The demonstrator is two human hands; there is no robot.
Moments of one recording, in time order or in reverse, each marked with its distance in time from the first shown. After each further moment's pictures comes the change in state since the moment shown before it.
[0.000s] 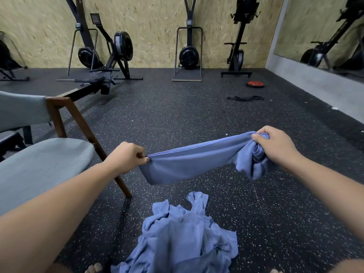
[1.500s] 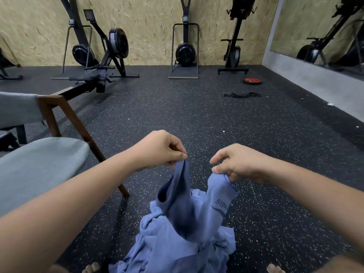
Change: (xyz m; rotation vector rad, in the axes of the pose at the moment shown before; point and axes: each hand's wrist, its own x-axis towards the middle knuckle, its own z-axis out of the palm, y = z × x) left_hand -0.020 0.150 -0.061 -0.476 -0.212 0.076; right_hand -0.063 -0.069 0.035 0.136 -0.688 0.161
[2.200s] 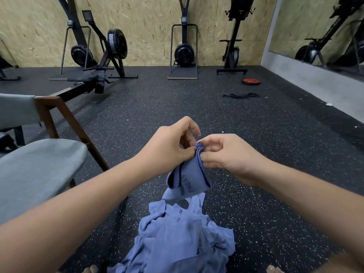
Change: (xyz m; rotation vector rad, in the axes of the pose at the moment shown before) left_hand -0.019 0.040 0.011 -0.057 0.240 0.321; right_hand -0.026 -0.040 0.022 0.433 0.014 -0.286
